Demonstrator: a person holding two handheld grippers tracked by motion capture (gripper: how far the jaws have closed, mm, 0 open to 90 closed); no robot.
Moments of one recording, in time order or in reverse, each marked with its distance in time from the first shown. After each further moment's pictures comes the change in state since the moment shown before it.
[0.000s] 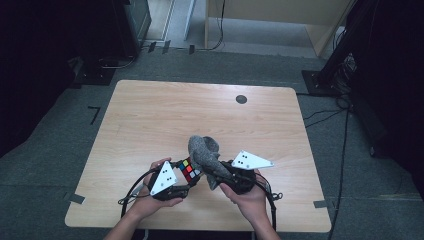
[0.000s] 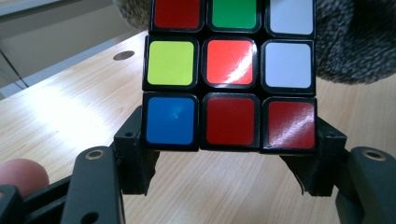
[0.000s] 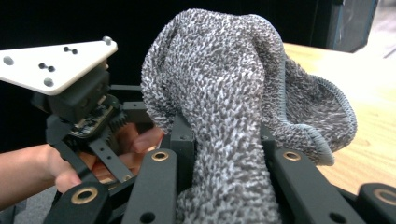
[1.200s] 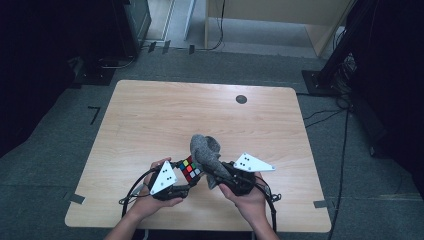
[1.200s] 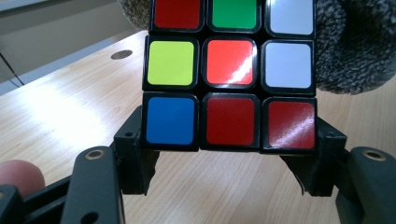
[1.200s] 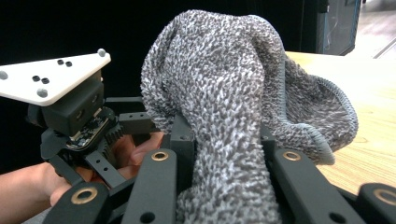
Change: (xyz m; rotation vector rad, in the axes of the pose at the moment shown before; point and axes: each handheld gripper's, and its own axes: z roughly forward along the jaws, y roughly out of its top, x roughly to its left) left arm 0.000 0.000 0.002 0.008 0.009 -0.007; right arm 0.002 -0.009 0.001 -0.069 -0.025 0.053
